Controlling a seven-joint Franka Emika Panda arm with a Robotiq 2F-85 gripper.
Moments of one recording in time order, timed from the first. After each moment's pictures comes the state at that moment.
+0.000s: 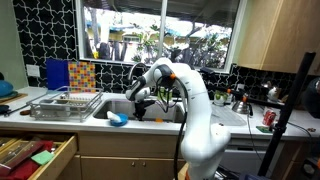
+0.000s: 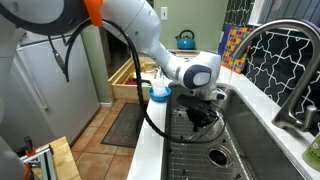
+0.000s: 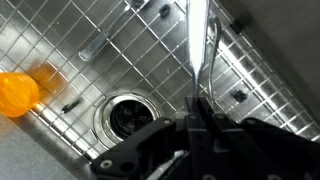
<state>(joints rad) -0.20 0.52 -0.10 -1.77 -0.06 2.21 -0.26</state>
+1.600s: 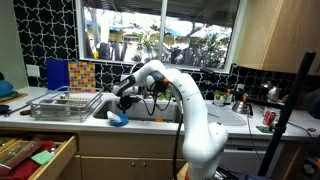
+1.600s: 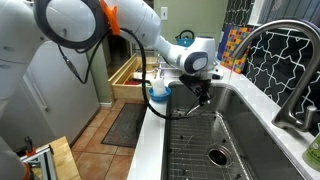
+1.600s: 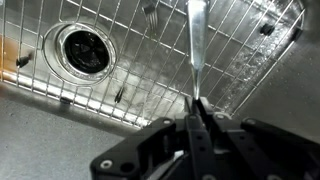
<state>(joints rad) -0.10 0.64 -0.09 -1.50 0.02 2.31 0.19</state>
